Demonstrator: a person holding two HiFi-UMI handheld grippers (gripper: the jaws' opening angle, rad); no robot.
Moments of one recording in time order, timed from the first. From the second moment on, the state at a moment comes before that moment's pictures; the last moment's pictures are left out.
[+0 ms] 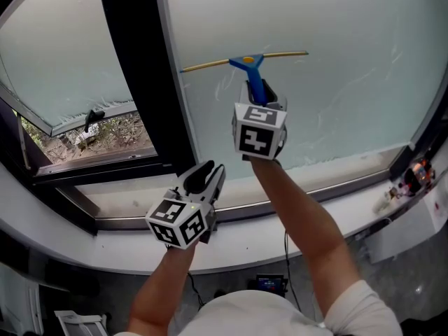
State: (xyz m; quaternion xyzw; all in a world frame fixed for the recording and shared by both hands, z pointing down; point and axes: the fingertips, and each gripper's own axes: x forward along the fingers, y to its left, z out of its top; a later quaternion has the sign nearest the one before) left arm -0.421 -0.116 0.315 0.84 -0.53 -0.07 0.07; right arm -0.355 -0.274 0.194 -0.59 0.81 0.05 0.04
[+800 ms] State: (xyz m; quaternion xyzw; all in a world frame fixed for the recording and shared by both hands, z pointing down) left arm -0.415 -0.130 0.341 0.85 -0.52 -0.05 0.09; right arm -0.354 -0.274 0.236 -0.59 0.81 0.07 0.04
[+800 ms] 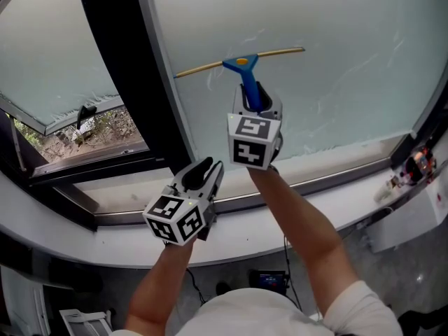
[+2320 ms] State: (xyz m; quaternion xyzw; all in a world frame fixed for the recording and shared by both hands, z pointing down) left arm -0.418 -0.131 0.404 0.84 -0.52 -0.03 0.15; right arm -0.356 -0.280 0.342 -0.58 0.81 0.00 -0.01
